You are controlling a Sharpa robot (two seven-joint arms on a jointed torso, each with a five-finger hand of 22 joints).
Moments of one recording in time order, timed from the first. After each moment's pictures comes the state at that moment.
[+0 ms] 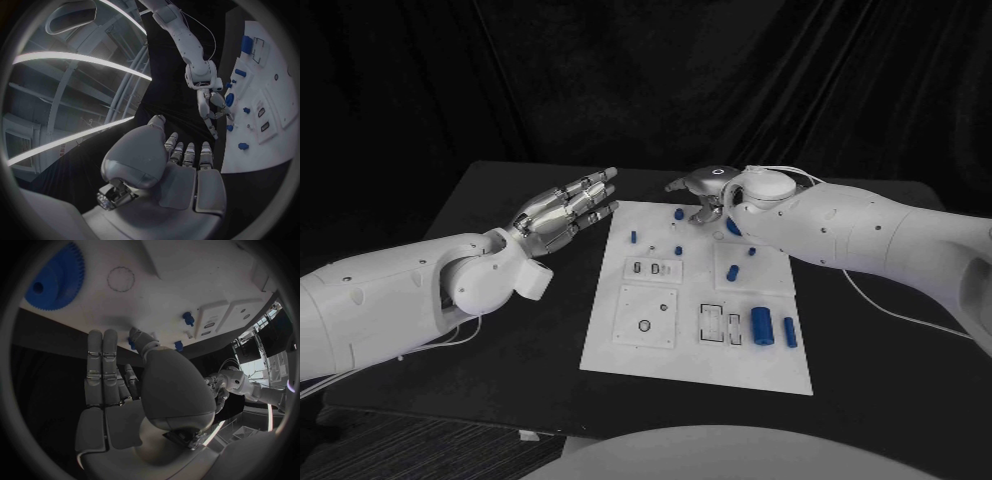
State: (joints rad) left arm 1.23 -0.81 -0.21 1.40 -0.01 0.22 0.48; left_hand 1.38 0.28 -0.15 0.26 0.54 0.24 0.00 0.05 0.03 0.00 -0.04 0.01 0.00 0.00 -0.02 0.00 0.00 0.16 0.00 0.10 0.01 0.00; right arm 1.26 -0.41 -0.21 0.86 -1.58 -0.21 -0.01; right_hand 1.43 -0.10 0.23 0.00 0.22 0.39 0.00 0.05 0.06 0.44 0.12 0.06 0.05 1.14 0.02 0.86 0.46 0.17 0.99 0.13 0.82 0.82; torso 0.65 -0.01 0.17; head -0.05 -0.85
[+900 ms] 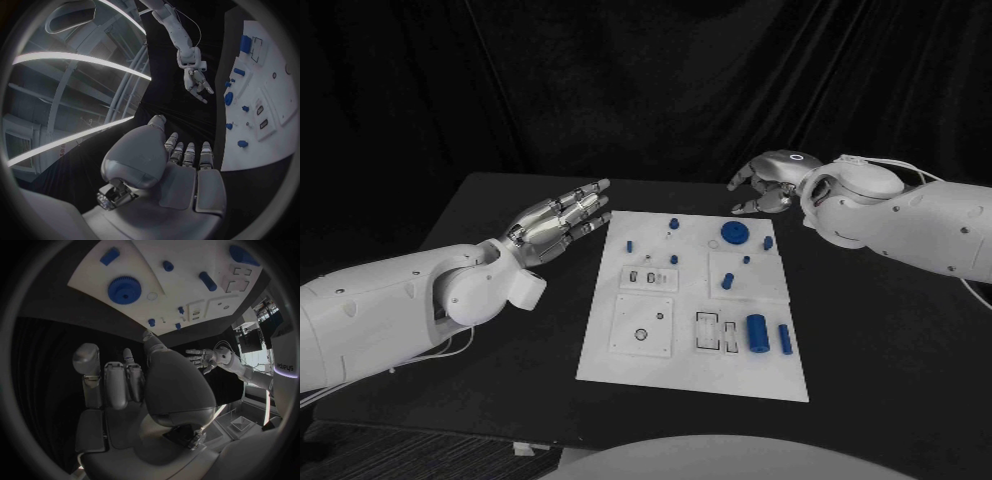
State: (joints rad) left arm 1.22 -0.83 -0.21 1.40 -0.01 0.22 0.47; left_hand 1.38 0.28 -0.14 0.25 0.55 0.23 0.00 0.05 0.03 0.00 -0.04 0.01 0.00 0.00 0.00 0.00 0.00 0.16 0.00 0.11 0.01 0.00; right arm 1.35 -0.80 -0.21 1.23 -1.51 -0.29 -0.01; right_hand 1.32 -0.05 0.08 0.15 0.12 0.81 0.08 0.10 0.10 1.45 0.00 1.54 1.30 1.46 -0.05 1.50 1.29 0.11 1.29 0.07 1.16 1.23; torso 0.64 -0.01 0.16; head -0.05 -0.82
